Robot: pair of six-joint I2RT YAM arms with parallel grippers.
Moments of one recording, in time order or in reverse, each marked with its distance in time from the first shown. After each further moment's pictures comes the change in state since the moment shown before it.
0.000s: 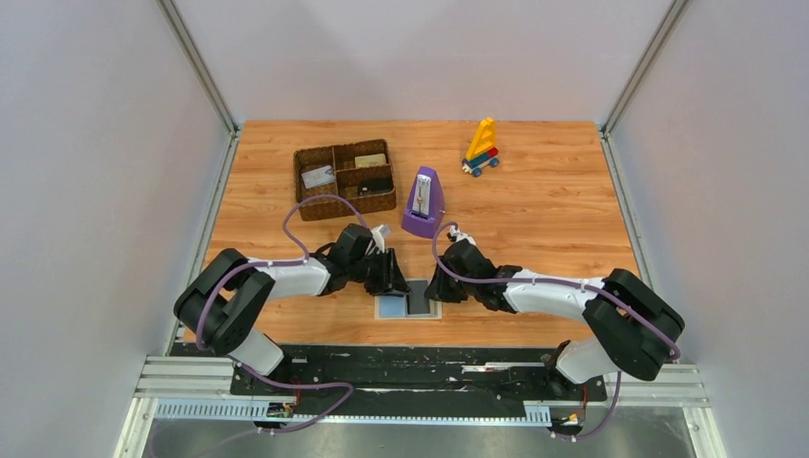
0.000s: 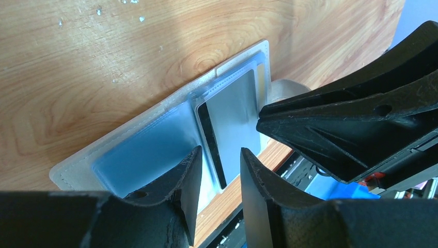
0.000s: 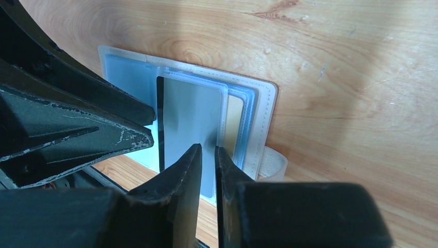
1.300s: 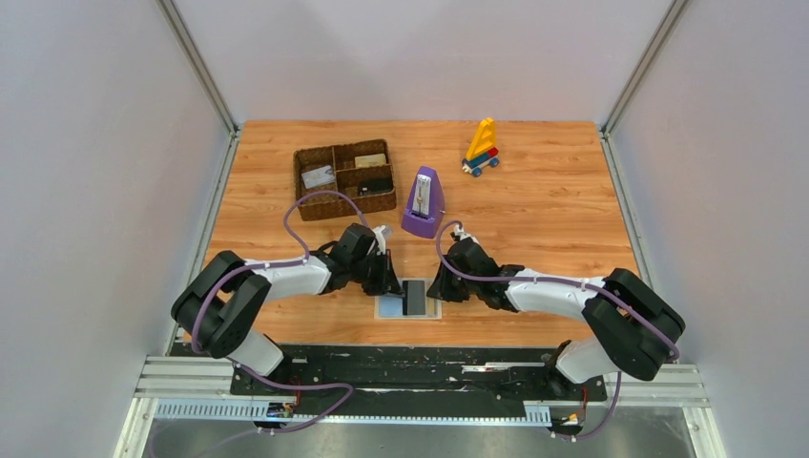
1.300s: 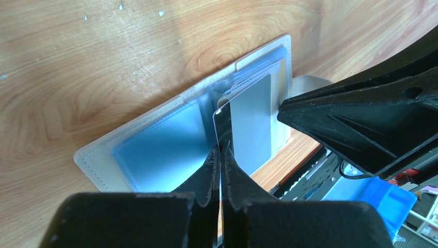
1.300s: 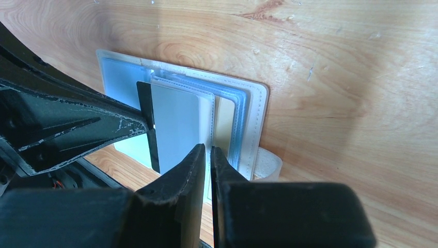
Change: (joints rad) left arm -0.022 -0.018 0.031 -0.111 -0.074 0.072; right arm -0.040 0.000 -0.014 0.012 -0.031 0.022
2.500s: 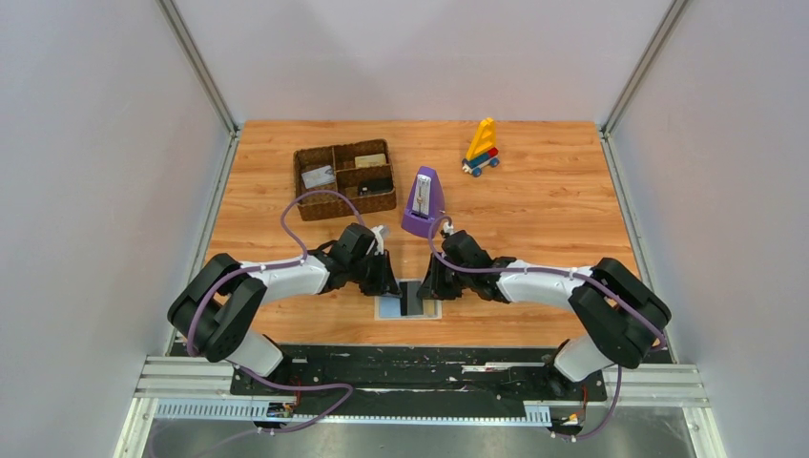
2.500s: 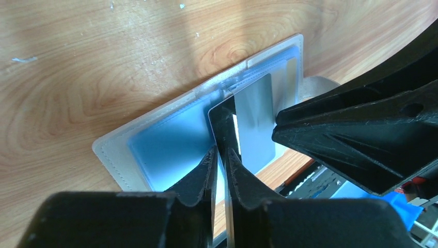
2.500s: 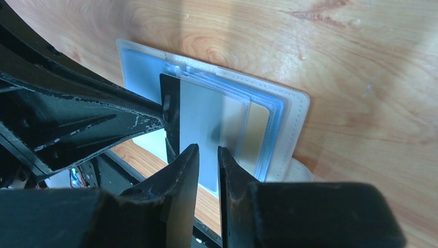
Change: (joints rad) left arm 0.000 -0.024 0.011 -0.070 -0.034 0.004; right arm -0.011 0.074 0.076 -0.026 -0.126 -0.023
